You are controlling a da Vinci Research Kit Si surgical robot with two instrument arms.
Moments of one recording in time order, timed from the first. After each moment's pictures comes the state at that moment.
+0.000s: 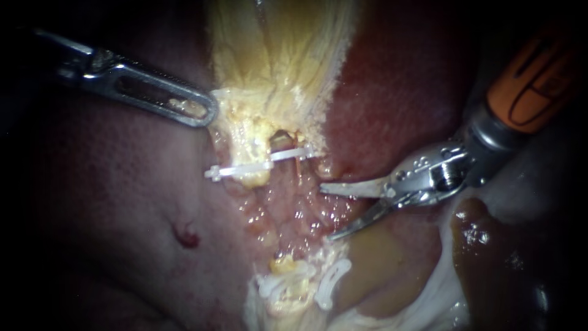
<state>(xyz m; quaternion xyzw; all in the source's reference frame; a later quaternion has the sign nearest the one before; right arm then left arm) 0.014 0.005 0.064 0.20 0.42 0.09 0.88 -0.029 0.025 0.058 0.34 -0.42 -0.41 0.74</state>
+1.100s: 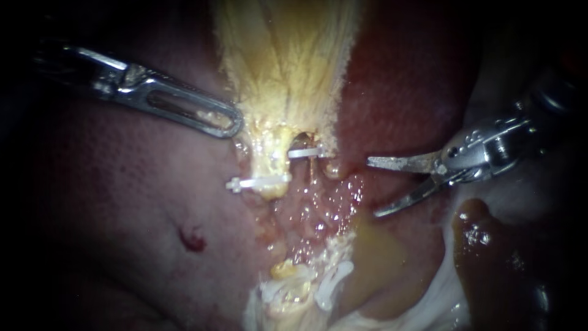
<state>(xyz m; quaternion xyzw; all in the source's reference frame) 0.011 0.007 0.061 0.17 0.41 0.10 0.89 -0.033 0.023 0.063 0.34 -0.42 -0.41 0.74</state>
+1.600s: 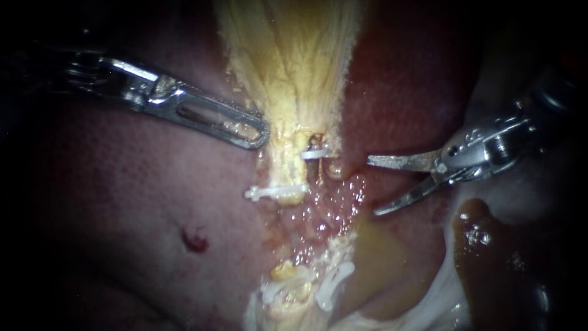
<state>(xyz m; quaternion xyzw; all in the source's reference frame) 0.011 0.007 0.062 0.17 0.41 0.10 0.89 -0.035 0.023 0.064 0.34 -0.42 -0.40 0.74</state>
